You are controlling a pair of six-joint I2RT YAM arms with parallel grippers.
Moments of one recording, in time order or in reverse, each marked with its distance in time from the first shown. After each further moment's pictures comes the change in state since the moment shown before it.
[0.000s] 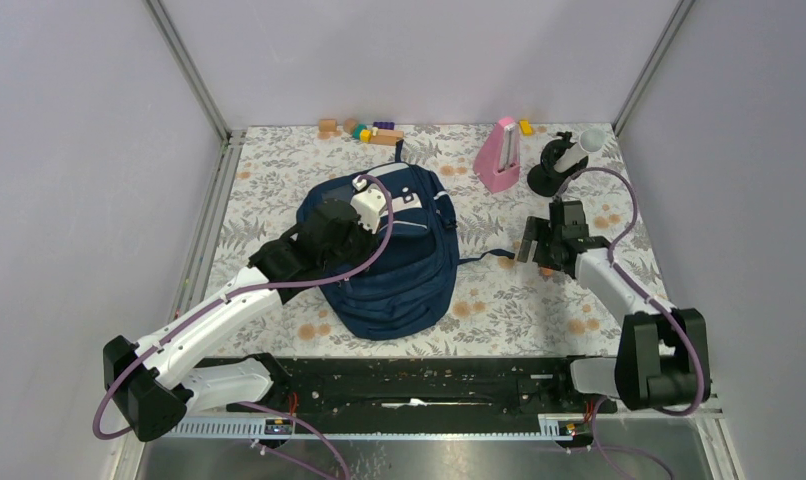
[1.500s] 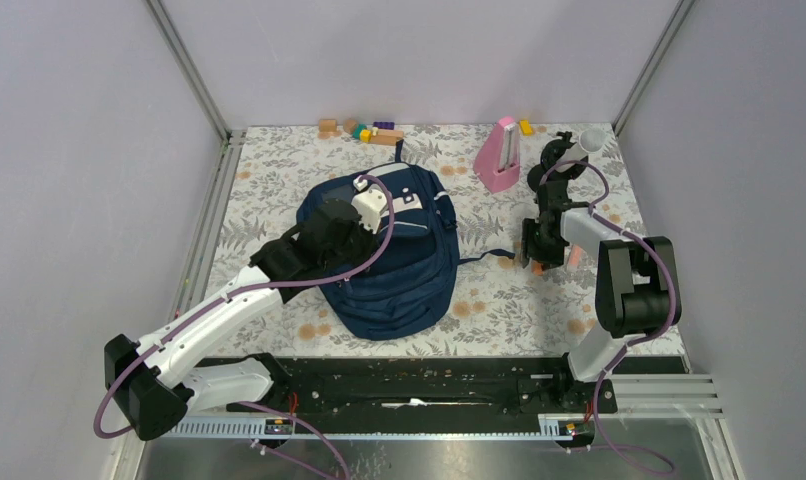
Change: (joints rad) left arm 0.000 0.006 0.000 -0.002 0.002 -0.004; right arm -0.026 0.415 0.282 -0.218 -0.082 -0.127
